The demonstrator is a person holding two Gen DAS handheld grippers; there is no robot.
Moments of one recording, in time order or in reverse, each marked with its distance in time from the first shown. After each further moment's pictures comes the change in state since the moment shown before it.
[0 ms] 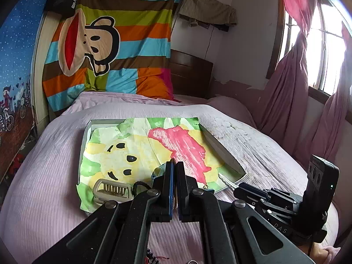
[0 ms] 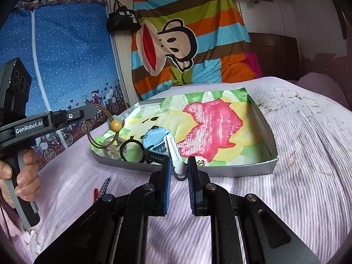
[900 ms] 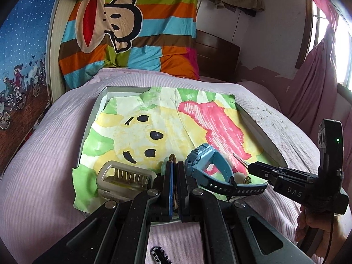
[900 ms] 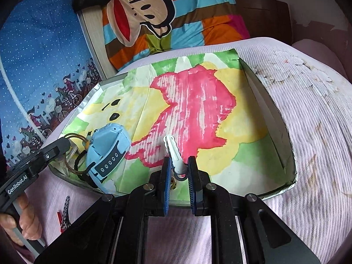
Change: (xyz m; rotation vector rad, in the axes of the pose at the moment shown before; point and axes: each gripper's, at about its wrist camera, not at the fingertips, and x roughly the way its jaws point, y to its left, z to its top) left arm 0.060 0.030 -0.026 -0.067 0.125 0.152; right arm 0.108 -0.031 0.023 0.108 0.250 -0.070
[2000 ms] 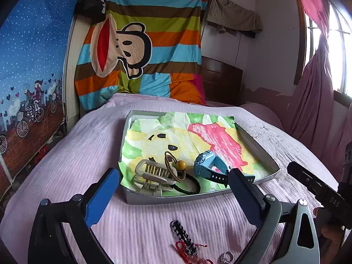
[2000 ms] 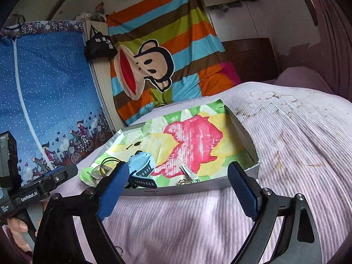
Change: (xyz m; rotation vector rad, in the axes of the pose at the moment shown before) left arm -0.083 0.010 -0.029 0.003 -0.206 0.055; right arm -0.107 0.005 -0.057 0.057 -0.403 0.020
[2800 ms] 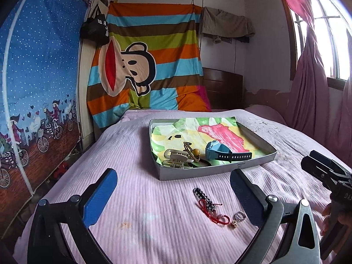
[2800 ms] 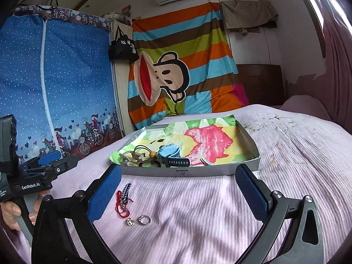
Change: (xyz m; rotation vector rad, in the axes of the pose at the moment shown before) left arm -0.081 0.015 -0.037 0.105 -0.087 0.068; right arm -0.095 0.048 -0.036 -0.158 -0.088 0.016
